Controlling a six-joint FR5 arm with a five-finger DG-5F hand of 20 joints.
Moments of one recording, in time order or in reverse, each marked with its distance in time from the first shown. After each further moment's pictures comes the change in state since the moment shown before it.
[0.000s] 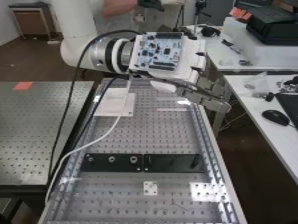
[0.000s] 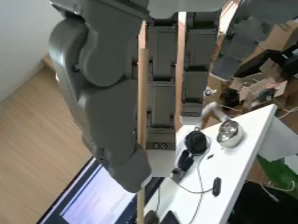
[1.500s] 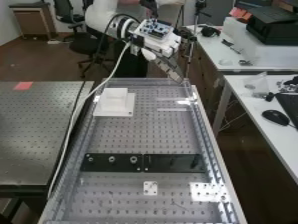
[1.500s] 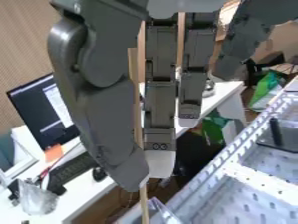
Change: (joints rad) arm 0.457 -0.112 0.205 -0.546 0.479 -0.129
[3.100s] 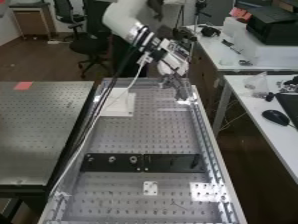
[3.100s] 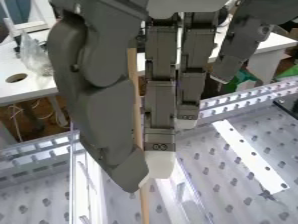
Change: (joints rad) arm -0.084 -0.234 0.361 -0.442 -0.412 -0.268
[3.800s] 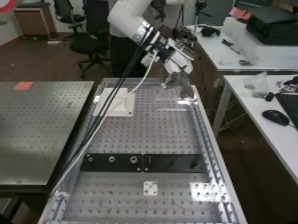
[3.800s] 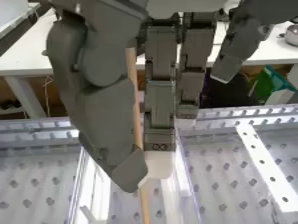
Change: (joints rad) arm -0.037 -0.046 0.105 -0.056 -0.142 -0.181
